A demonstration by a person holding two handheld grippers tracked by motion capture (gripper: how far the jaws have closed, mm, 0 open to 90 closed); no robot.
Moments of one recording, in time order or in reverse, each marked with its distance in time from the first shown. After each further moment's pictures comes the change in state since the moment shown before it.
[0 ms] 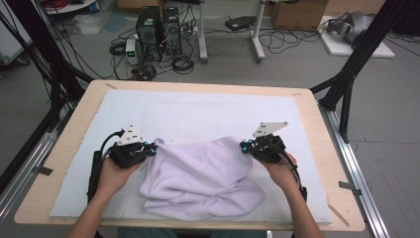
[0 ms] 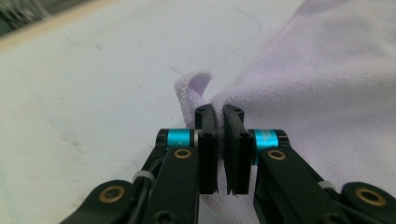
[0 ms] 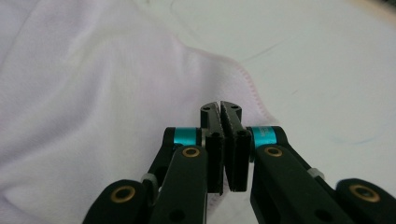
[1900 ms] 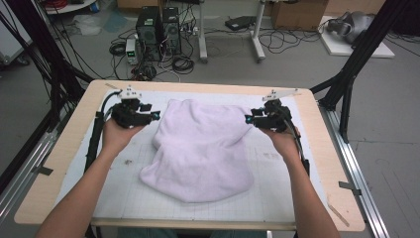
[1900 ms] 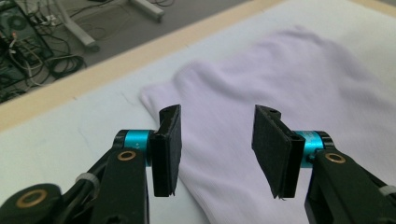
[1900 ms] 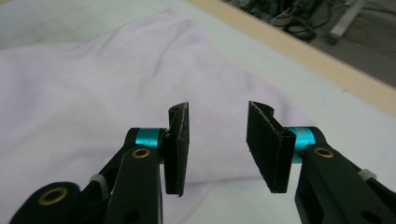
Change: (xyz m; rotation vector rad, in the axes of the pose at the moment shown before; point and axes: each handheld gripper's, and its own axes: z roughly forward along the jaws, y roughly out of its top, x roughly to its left) left arm 0.058 0.063 0.020 -0.043 0.031 -0.074; right arm -0.067 0.045 -0.004 -0.050 -0.081 0.141
